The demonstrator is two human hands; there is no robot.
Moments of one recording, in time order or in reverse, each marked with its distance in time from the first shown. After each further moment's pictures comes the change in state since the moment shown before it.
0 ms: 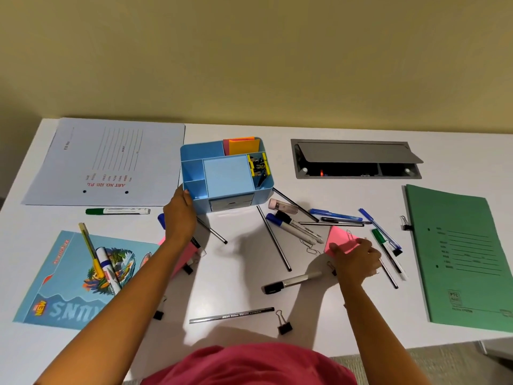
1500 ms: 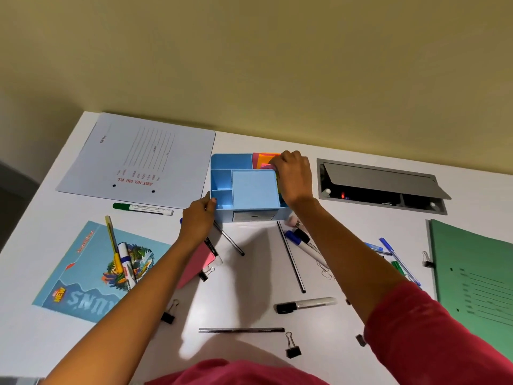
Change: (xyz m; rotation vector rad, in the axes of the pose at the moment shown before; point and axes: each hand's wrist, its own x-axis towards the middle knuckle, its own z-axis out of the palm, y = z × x) left_hand 0.011 -0.003 -0.023 -0.025 -0.169 -0.056; right_hand -0.029 -0.254 0.051 -0.249 0.056 -1.340
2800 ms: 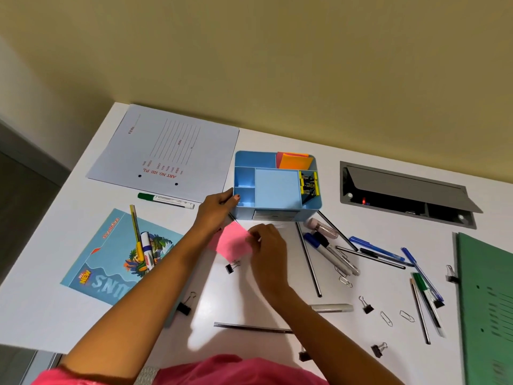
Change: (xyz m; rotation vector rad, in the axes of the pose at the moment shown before) left_hand 0.007 -0.005 -0.015 -0.222 -0.122 -0.086; right_hand -0.142 -0.124 -0.015 0.730 -0.106 0.348
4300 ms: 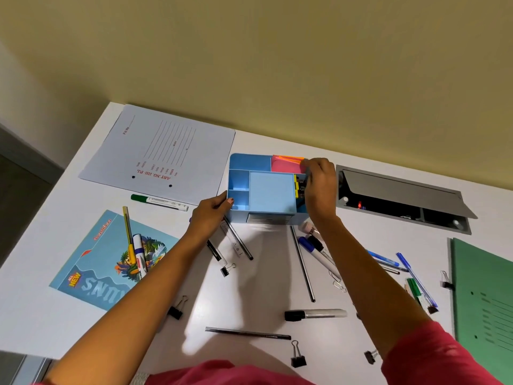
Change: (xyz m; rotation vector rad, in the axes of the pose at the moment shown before) left_hand -0.003 -0.004 0.006 0.028 0.055 -0.039; right_hand 0.154 0.046 -0.079 -0.254 0.220 -0.159
